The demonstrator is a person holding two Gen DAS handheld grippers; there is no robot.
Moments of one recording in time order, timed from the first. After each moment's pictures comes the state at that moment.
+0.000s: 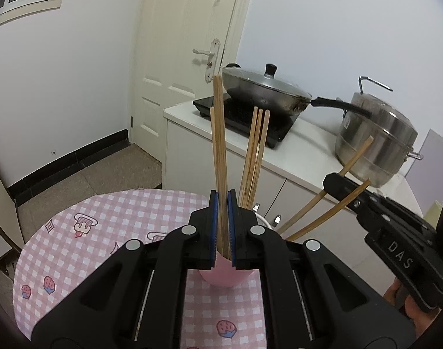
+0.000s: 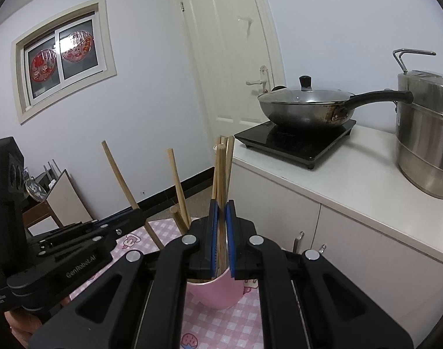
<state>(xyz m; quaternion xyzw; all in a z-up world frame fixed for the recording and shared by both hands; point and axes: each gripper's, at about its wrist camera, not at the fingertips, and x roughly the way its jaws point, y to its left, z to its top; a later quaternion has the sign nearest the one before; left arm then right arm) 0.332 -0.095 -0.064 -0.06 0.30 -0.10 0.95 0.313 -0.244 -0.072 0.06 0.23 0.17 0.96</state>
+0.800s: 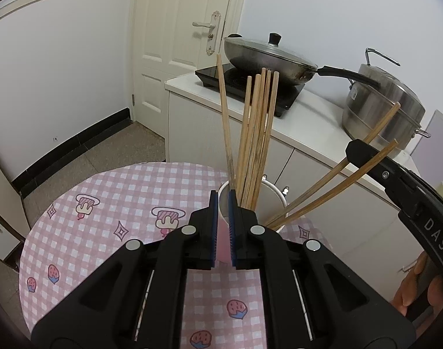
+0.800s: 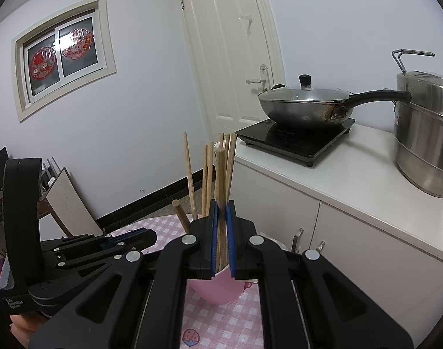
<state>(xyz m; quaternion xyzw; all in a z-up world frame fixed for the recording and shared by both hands) 0.339 -0.093 -0.083 -0.04 0.36 -0.10 0.93 0.309 -0.243 -0.073 0.06 0.23 0.16 0.96</state>
